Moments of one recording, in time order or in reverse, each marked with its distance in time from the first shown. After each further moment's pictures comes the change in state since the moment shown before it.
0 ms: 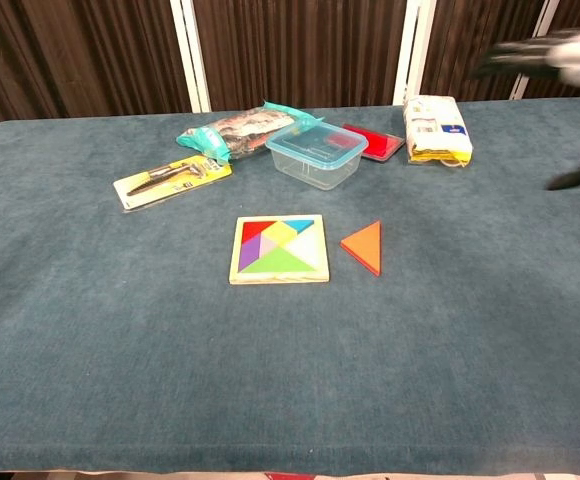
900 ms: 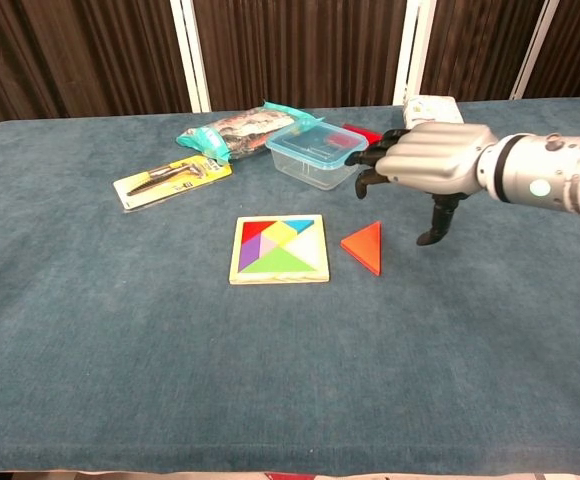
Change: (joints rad) left arm -0.004 0.002 0.006 0.008 0.005 -0.004 -0.013; right arm 0.327 -0.329 -0.053 0.292 0.280 -0.262 -0.332
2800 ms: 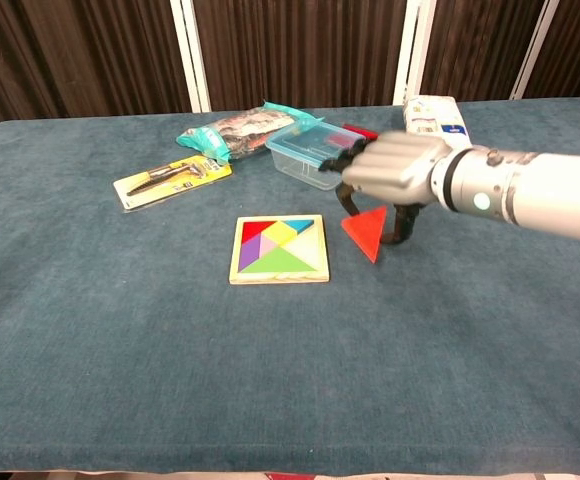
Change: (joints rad) left arm 0.001 0.013 0.006 -0.004 -0.002 -0.002 -0.029; right arm 0.125 -0.091 -0.077 0.037 0.181 0.097 -0.098
